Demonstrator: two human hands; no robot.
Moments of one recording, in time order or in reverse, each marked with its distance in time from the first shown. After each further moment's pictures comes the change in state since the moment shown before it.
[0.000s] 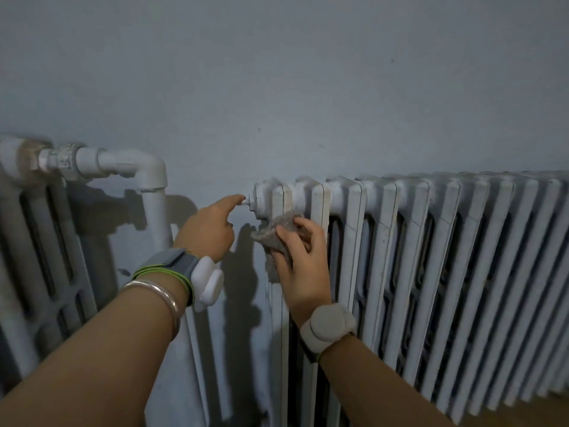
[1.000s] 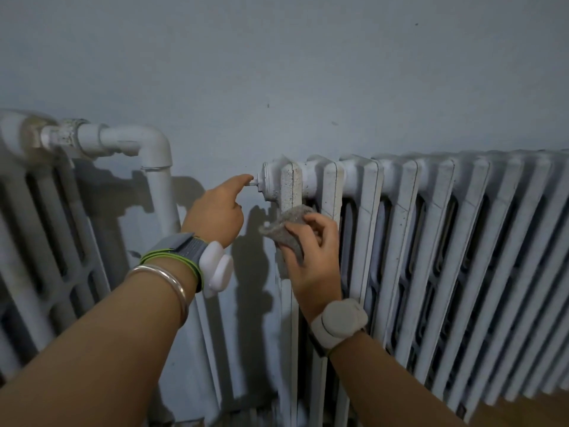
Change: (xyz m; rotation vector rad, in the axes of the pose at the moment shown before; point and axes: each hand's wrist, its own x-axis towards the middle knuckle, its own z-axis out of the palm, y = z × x) left_hand -0.002 0.002 0.004 -0.010 0.067 -0.009; right_hand -0.014 0.004 0.001 0.014 0.082 -0.034
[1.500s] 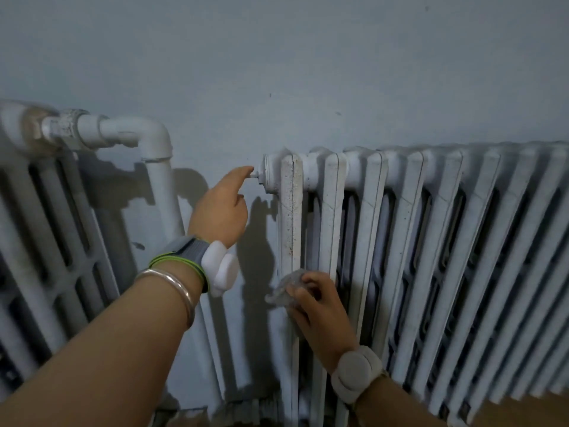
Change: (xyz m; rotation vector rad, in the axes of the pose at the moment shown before) left_hand -0.011 0.007 0.007 -0.186 0.031 -0.019; right_hand -0.087 0.042 -0.011 -0.171 -0.378 -0.105
